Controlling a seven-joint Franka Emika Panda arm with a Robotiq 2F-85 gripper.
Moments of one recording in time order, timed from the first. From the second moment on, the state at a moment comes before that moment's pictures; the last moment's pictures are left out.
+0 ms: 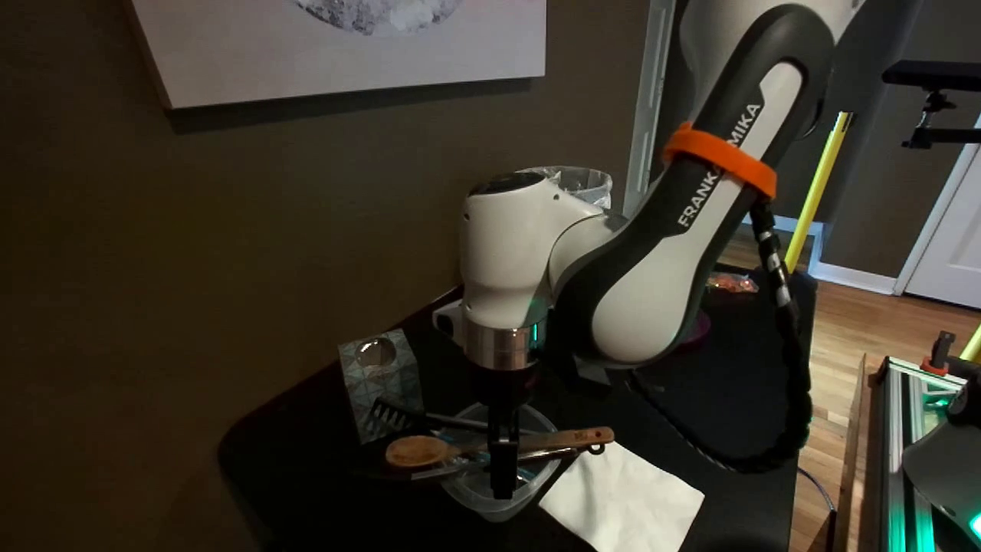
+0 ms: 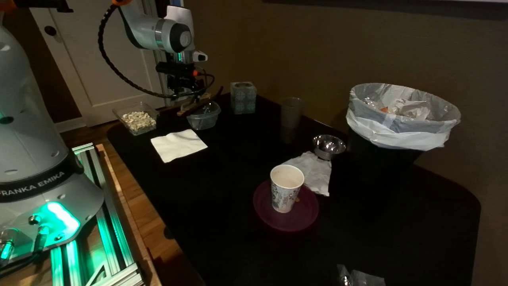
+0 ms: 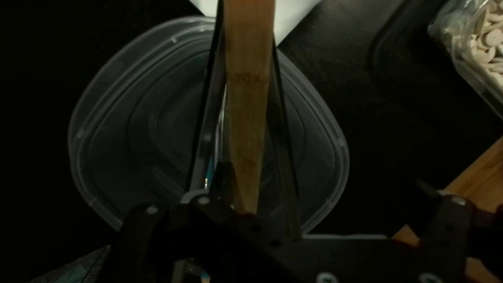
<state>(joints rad) 0.30 0.44 0.31 -2.21 -0.14 2.67 -0.03</state>
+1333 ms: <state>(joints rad) 0.25 0.49 0.27 -2.14 -0.11 2.67 -0.14</state>
